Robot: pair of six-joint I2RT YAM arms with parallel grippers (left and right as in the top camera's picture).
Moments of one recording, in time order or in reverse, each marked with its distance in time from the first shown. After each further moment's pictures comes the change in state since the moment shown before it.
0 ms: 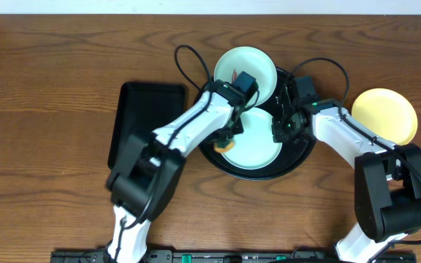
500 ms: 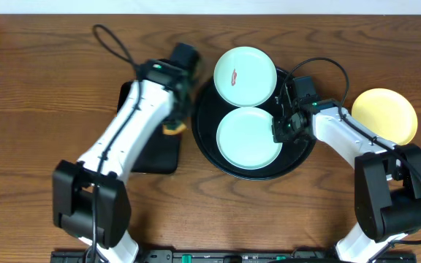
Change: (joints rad) left arm 0.298 -0.261 -0.046 -0.132 -0.096 0.171; right arm 0.000 0.000 0.000 0.000 0.002 -0.025
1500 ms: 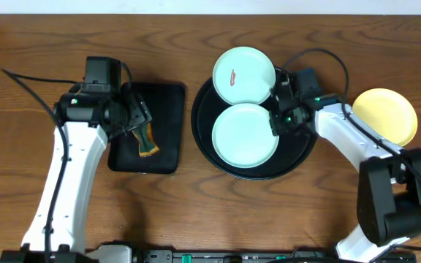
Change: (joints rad) left arm 0.285 -0.372 -0.229 0.101 0.174 0.209; right arm 0.000 -0.032 0.065 0.015 -0.096 -0.151
